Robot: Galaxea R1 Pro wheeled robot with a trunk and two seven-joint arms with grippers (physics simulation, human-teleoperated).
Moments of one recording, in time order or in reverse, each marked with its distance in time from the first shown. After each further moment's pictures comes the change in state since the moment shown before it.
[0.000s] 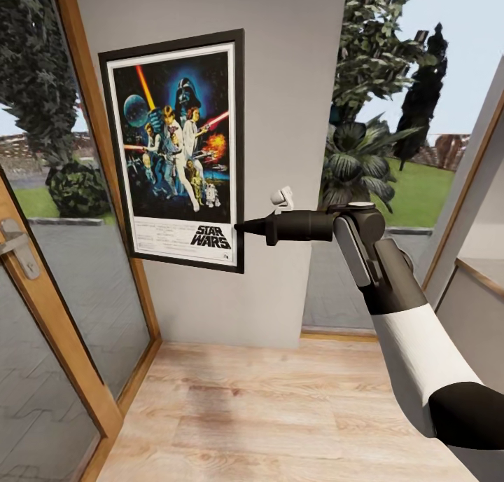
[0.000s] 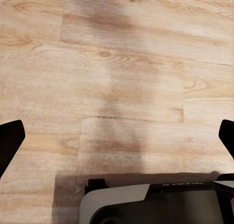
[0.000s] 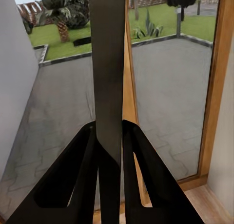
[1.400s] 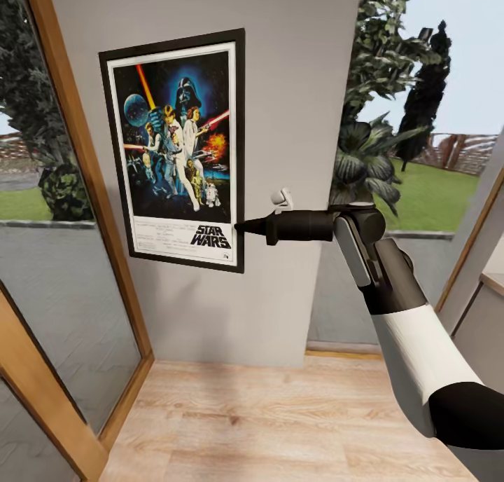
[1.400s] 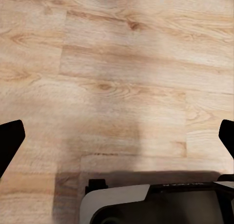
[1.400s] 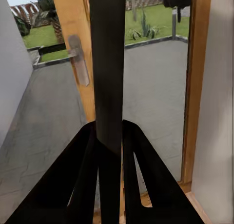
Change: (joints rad) left arm 0.000 0.000 0.003 0.000 0.000 0.000 0.000; right arm 0.000 0.000 -0.002 0.001 -0.002 0.000 0.000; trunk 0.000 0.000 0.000
